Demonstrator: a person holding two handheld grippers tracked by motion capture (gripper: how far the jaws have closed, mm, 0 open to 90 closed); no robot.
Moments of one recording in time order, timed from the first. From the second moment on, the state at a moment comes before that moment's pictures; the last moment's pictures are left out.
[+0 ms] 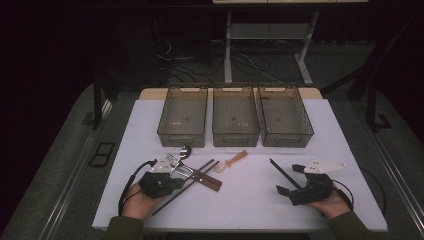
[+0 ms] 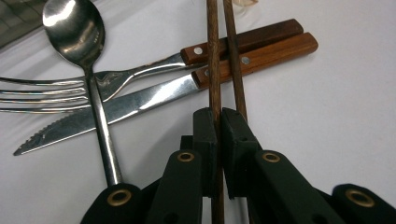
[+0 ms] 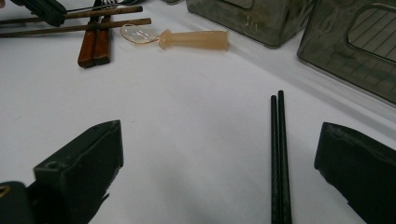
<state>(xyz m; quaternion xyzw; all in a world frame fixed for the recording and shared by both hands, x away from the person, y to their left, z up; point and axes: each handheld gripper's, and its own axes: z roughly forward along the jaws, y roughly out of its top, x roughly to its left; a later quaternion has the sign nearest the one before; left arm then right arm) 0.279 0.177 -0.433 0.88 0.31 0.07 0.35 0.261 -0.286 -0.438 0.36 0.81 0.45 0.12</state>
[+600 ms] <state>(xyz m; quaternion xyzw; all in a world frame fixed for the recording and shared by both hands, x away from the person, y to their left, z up) 0.278 0.181 -0.416 0.86 0.31 0.07 0.39 0.260 -0.285 -0.437 0.35 0.81 0.46 0.12</state>
